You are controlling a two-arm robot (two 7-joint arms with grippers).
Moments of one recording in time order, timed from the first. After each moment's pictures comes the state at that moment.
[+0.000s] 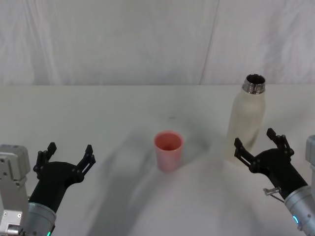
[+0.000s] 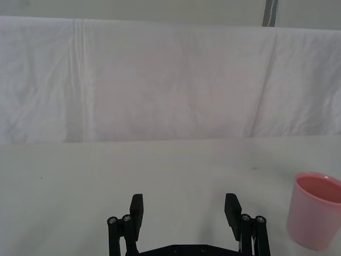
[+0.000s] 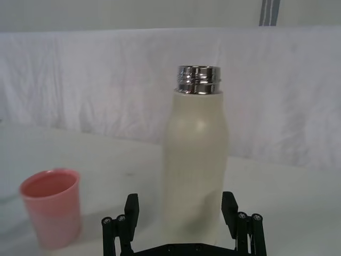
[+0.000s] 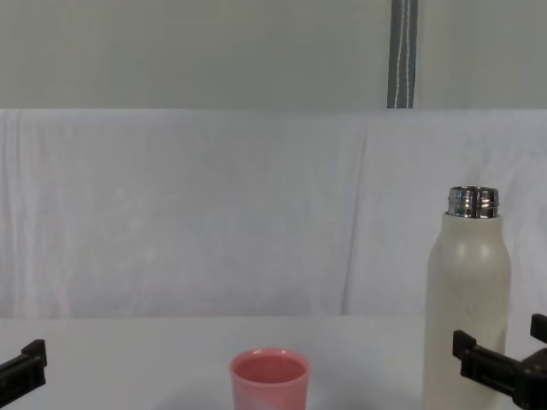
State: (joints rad) left arm 0.27 0.24 0.04 -1.85 -0.25 -0.02 -0.02; right arm -0.05 0.17 -0.16 -1.62 0.14 -0.12 0.21
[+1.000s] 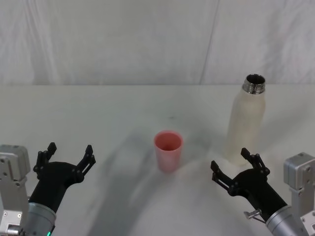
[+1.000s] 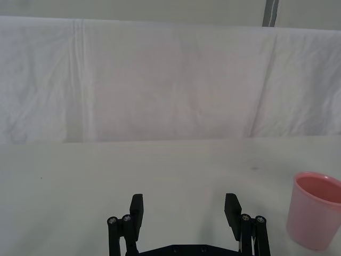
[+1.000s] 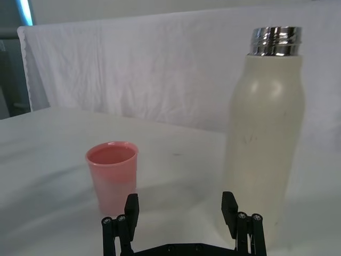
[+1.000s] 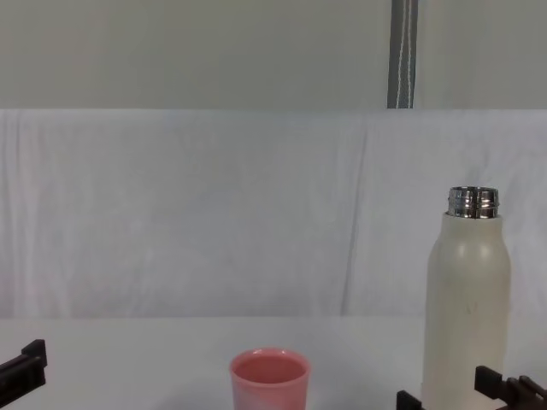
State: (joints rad) left arm 0.27 0.24 0.04 -1.85 -0.25 -0.02 -0.02; right arm -0.10 0.19 -0.25 -1.61 0.16 -0.15 0.26
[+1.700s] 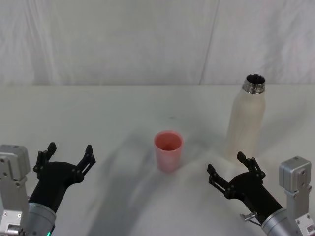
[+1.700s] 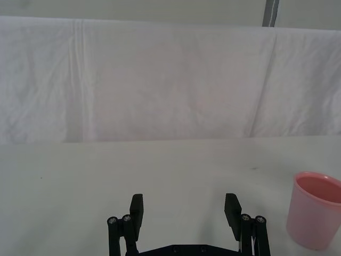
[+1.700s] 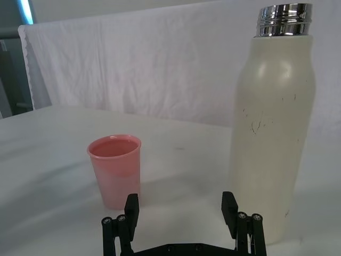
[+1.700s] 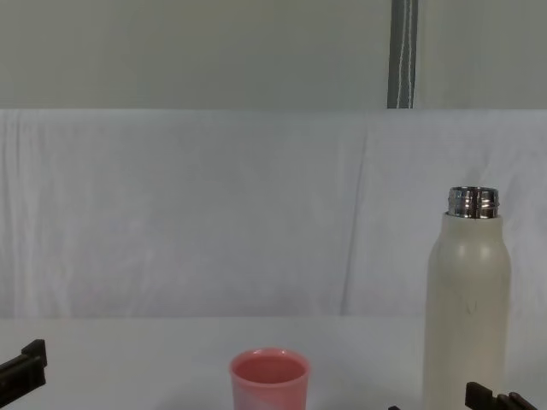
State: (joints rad) left arm 0.27 0.24 0.04 -1.85 -0.25 -0.02 -0.02; right arm -0.09 0.18 -0.26 -1.57 0.18 -0.17 0.26
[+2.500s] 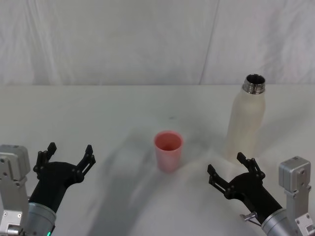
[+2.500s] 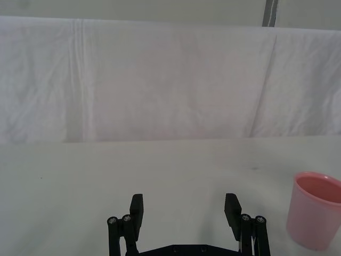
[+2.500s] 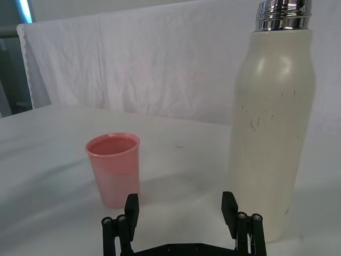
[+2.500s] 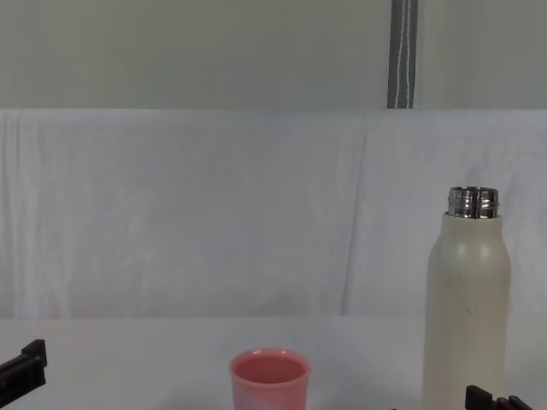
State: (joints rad) left arm 0.27 0.24 0.04 -1.85 -0.25 -0.02 -0.02; right arm -0.08 0.18 -0.26 -1.55 0.18 -0.17 0.26
